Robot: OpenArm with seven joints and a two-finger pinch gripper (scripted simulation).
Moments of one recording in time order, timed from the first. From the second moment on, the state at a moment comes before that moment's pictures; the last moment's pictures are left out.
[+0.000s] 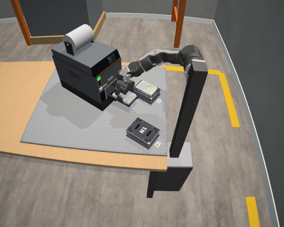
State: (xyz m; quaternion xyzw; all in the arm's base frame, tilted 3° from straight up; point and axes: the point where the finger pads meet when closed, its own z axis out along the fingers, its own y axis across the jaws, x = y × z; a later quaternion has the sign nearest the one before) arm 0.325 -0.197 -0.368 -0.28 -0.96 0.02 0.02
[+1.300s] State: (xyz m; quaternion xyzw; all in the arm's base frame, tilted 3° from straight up) arm 0.326 -0.196 -0.344 -0.28 -0.96 0.02 0.02
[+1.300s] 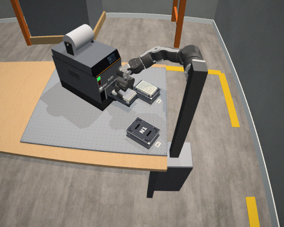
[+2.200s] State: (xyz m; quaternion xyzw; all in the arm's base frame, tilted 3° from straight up) arm 0.313 -0.173 -0.338 -0.28 -0.96 0.02 0.02
